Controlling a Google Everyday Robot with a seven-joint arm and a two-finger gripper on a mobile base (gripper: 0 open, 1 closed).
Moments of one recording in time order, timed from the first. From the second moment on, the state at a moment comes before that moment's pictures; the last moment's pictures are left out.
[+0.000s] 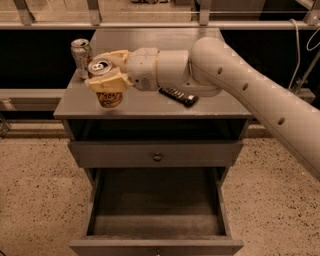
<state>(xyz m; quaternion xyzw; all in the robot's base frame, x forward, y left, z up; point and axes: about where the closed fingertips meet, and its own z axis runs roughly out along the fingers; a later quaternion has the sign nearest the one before) 0.598 0.143 0.958 -0.54 0.51 0.36 0.57</state>
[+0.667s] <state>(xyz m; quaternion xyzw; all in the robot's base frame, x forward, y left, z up) 0.491 0.115 0.924 -0.53 0.53 0.34 0.57</state>
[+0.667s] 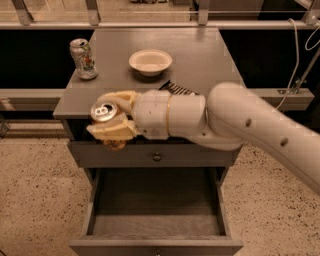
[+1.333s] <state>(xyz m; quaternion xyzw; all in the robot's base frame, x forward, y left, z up) 0.464 0.056 0.889 -0.49 0.49 0.34 0.64</state>
